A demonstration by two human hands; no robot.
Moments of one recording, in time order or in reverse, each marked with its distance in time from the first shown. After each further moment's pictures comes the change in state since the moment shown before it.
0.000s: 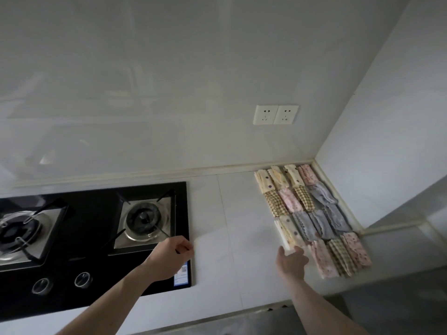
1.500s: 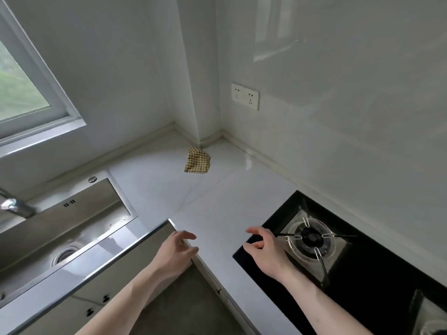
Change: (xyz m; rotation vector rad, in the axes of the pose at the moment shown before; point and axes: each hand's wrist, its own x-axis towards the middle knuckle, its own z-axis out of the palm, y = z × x) left_hand -0.379 -0.533 -0.341 -0.408 0.837 -0.600; right_hand -0.672 -0.263 0.478 -0.403 -1.286 -1.124
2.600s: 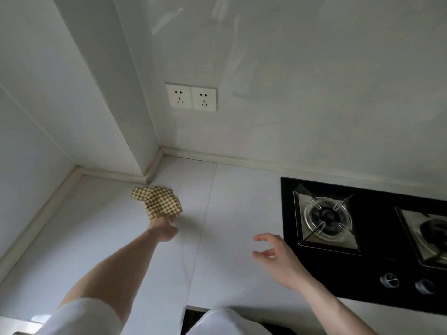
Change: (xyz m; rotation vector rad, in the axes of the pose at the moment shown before) left_hand 0.467 -0.035 -0.089 0.675 -0.473 0.136; right_hand 0.163 -0.085 0.127 0.143 0.481 0.392
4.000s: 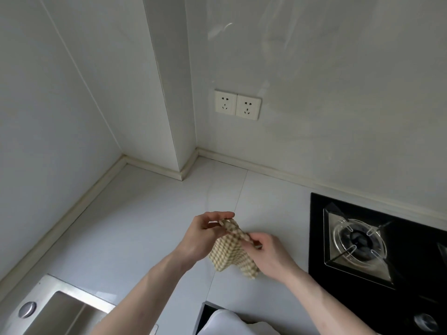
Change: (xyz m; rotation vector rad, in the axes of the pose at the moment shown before) left_hand -0.190 0.047 -0.044 -1.121 -0.046 0.396; right_hand 0.015 -0.085 0.057 -0.128 -0.115 -0.226
